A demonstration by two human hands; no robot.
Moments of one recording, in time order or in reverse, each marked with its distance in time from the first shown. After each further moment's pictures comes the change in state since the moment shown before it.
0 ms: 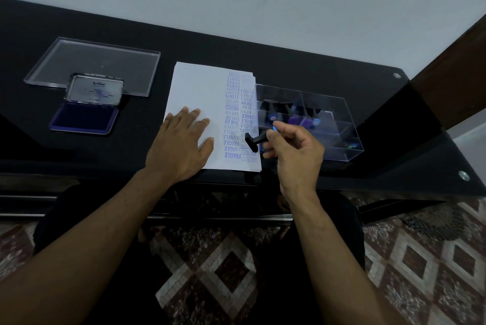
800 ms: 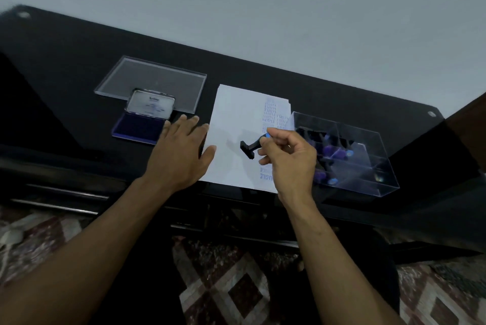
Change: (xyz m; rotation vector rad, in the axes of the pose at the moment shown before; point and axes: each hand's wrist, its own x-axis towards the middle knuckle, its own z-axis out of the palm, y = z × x) left_hand -0.025 -0.045 -0.055 0.002 0.067 -0.163; right_hand -0.011 -0.018 0.074 -0.063 -0.189 -0.006
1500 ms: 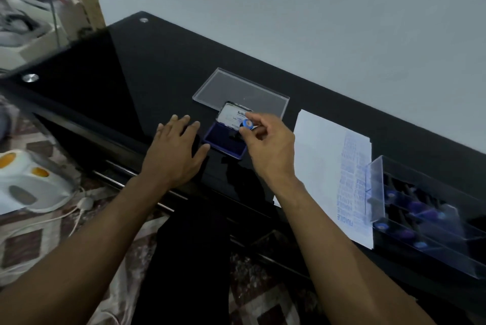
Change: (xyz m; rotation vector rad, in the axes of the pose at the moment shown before) left_hand -0.047 -0.155 -0.048 0.045 0.066 -0.339; right_hand -0.002 -0.006 0.194 -0.395 -0.377 -0.421
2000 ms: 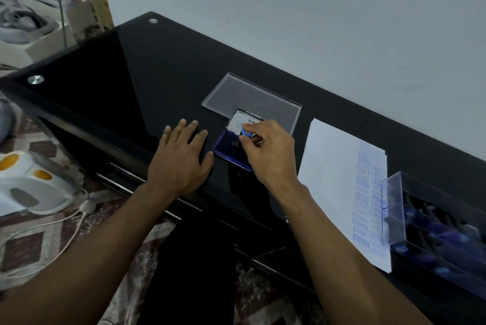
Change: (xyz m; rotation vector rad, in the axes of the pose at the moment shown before) left_hand 0.013 -0.014 0.012 0.092 0.024 0.022; right_hand 0.018 0.004 0.027 -0.183 -0.078 -0.120
